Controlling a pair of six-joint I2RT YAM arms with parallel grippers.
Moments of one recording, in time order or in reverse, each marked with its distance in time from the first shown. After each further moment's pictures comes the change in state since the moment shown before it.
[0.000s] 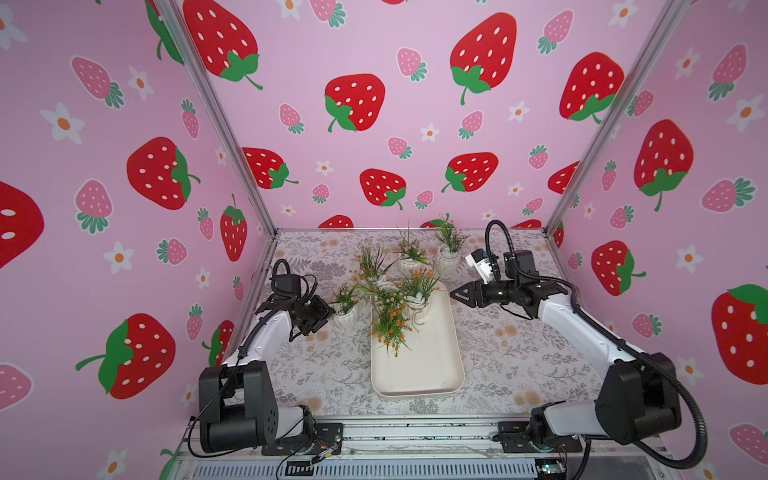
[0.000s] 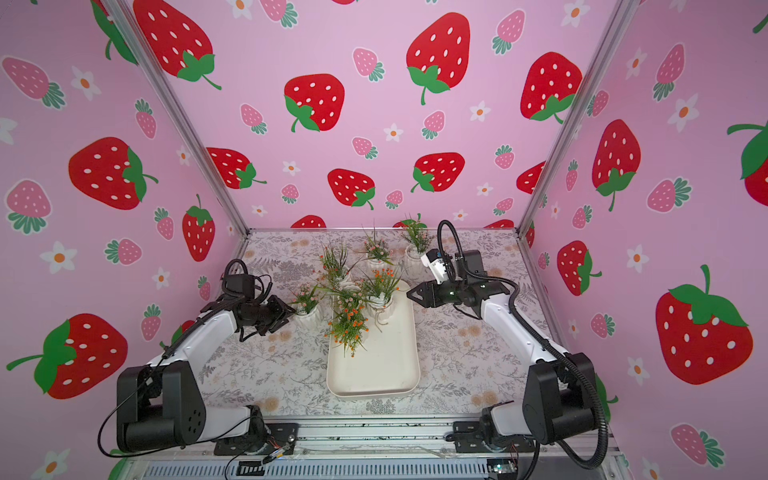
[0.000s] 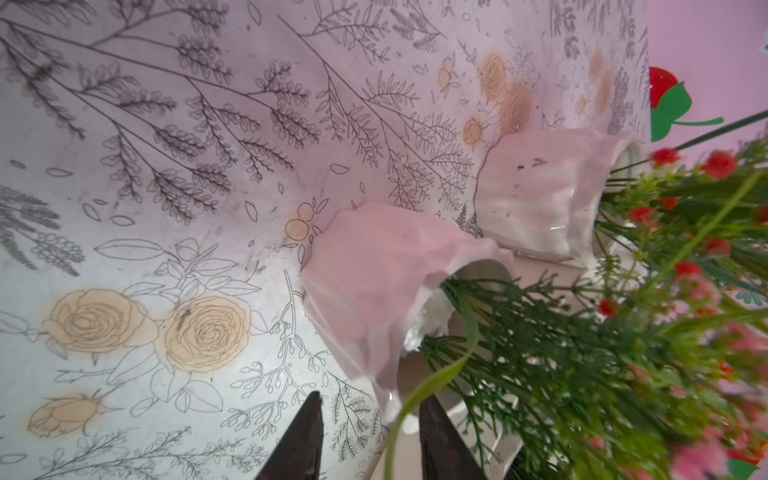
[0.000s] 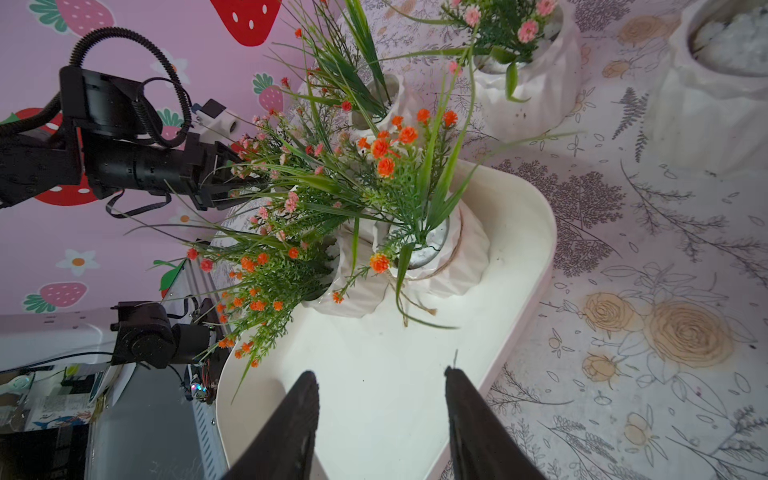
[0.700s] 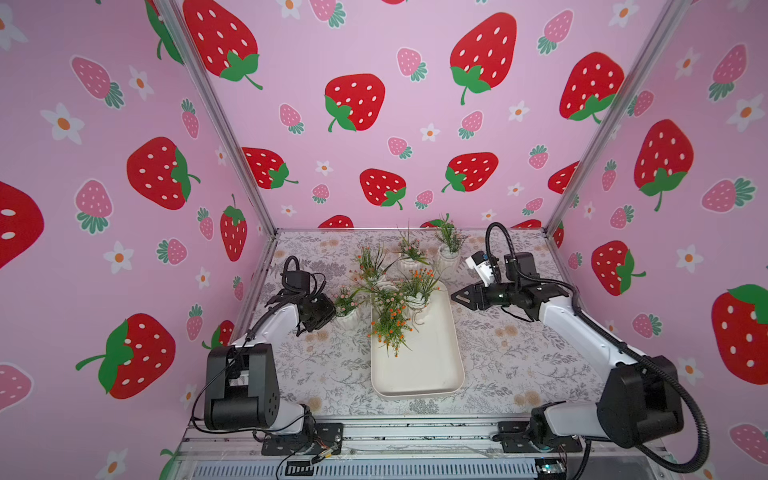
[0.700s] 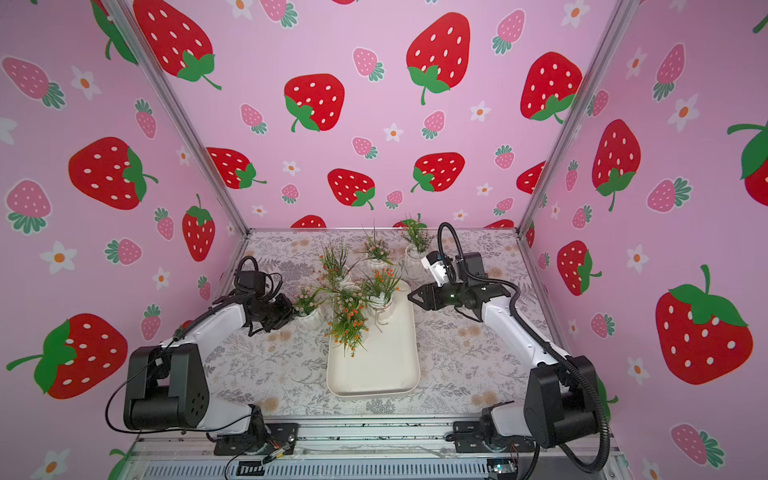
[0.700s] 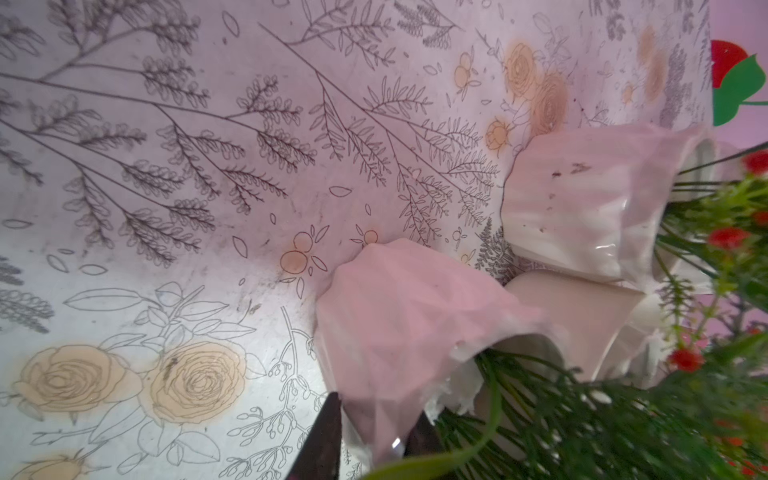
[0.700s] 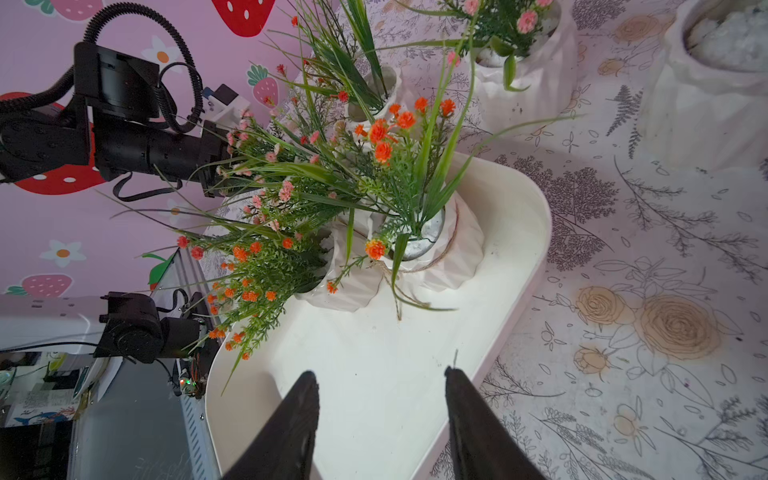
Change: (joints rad) left arm -0.062 0.086 0.035 0.031 -0.085 0.031; right arm 0.000 -0.018 -0.019 -0.002 0.027 -0.026
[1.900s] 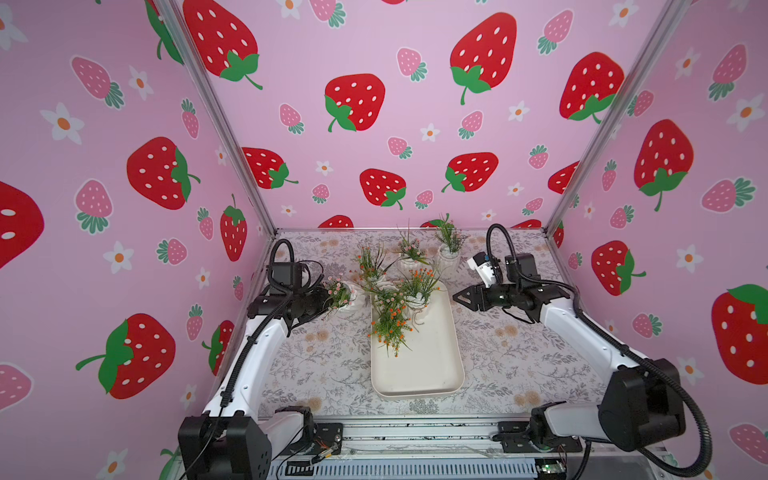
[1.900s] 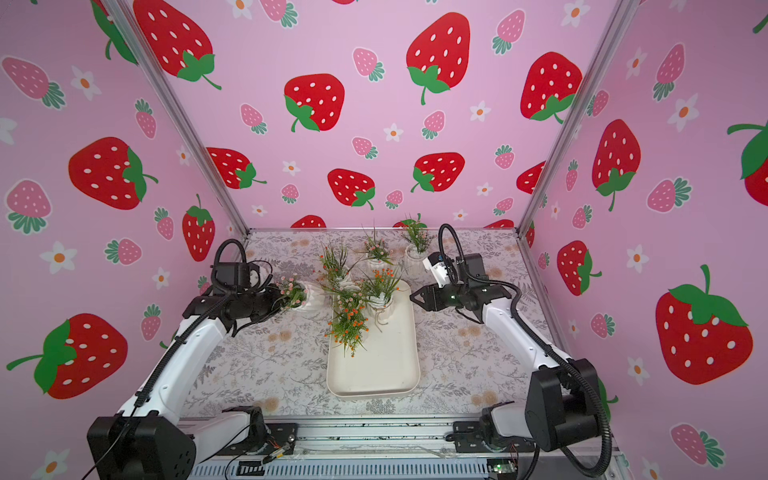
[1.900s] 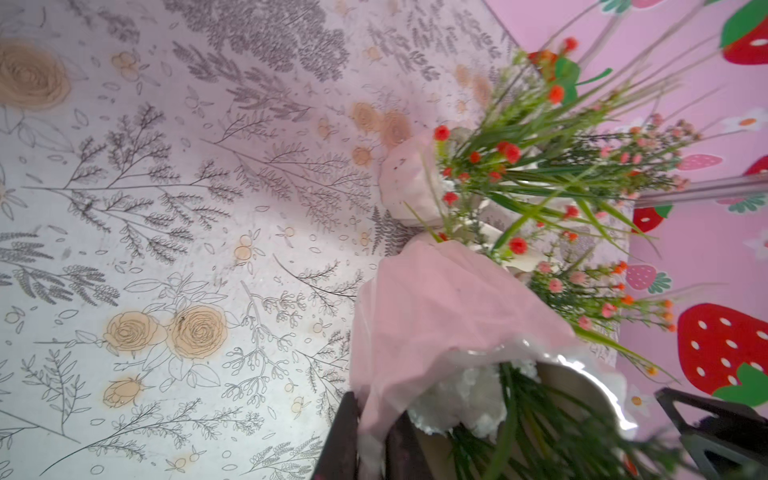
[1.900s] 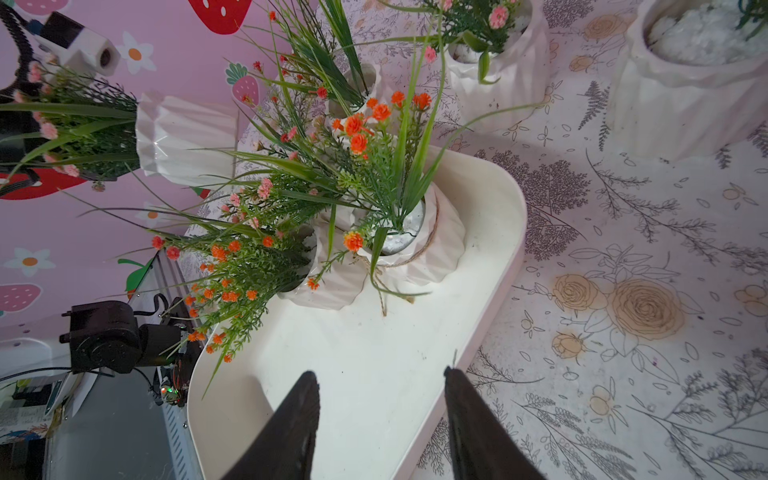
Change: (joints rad) left arm -0.066 -0.311 0.151 -0.232 -0.007 0.128; right arm 0.000 -0.021 -0.014 -0.007 0.046 0.004
